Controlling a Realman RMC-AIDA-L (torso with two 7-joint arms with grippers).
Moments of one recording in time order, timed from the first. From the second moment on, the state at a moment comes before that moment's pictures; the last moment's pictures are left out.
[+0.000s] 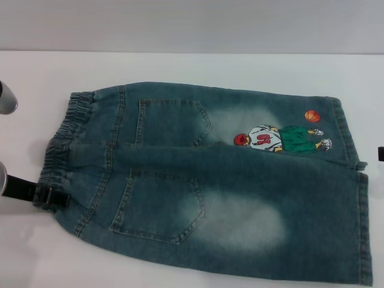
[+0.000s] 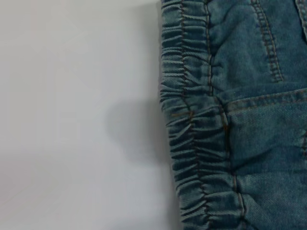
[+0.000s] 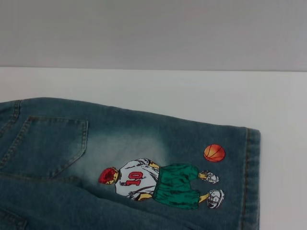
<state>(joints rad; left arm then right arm) -0.20 -2.06 -1.62 -1.59 2.80 -1.36 0.11 -0.08 2.07 1.89 1.93 -2.32 1.37 -0.44</state>
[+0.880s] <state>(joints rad) -0.24 -2.06 -1.61 -1.54 2.79 -1.35 0.11 -0.08 2.07 1.90 1.93 -2.32 1.37 -0.44</state>
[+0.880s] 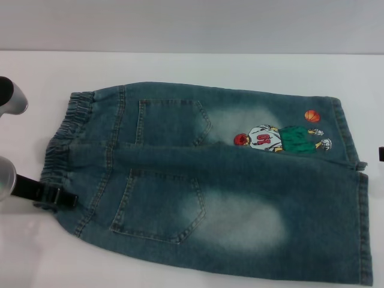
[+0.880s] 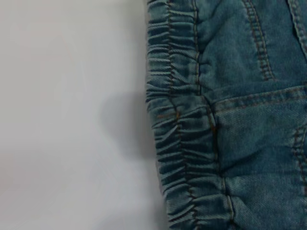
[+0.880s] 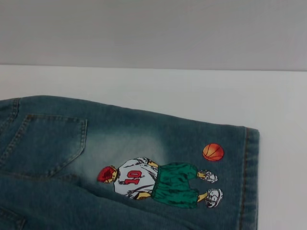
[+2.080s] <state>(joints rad) -0.24 -2.06 -1.64 -1.56 2.79 -1.39 0.10 -0.06 2.07 1.90 1.94 -2.32 1.38 -0.44</state>
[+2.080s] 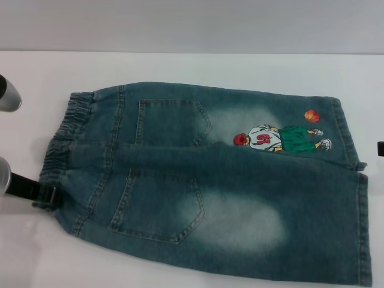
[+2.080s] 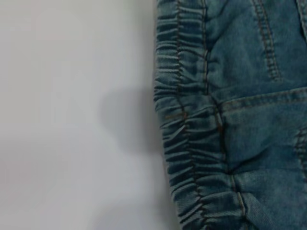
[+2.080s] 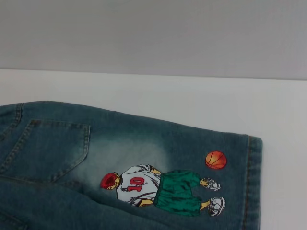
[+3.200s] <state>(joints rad) -0.27 -2.06 -1.62 -1.63 2.78 -1.45 0.08 -0.09 2.08 1.88 1.77 -2.32 1.62 -0.31</state>
